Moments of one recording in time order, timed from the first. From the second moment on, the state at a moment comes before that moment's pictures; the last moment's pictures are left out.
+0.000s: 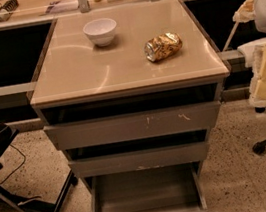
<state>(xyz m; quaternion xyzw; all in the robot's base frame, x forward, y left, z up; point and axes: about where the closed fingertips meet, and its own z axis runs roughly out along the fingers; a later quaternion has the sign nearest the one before) 0.438 -0.217 0.976 -0.60 0.78 -0.03 0.16</state>
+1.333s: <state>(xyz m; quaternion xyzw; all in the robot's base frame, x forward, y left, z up) 0.565 -0.171 0.993 -0.68 0.72 -0.05 0.17</state>
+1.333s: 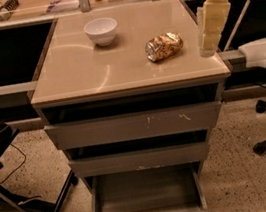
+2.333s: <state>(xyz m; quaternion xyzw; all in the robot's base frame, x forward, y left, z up) 0.694 -0.173 0.913 -0.66 0.72 0.05 0.20</state>
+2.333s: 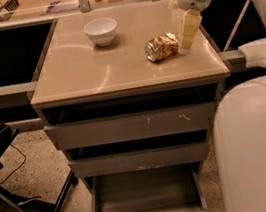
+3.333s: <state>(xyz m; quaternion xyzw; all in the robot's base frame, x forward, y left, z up) 0.736 -0.171 0.854 -0.64 0.73 0.09 0.23</state>
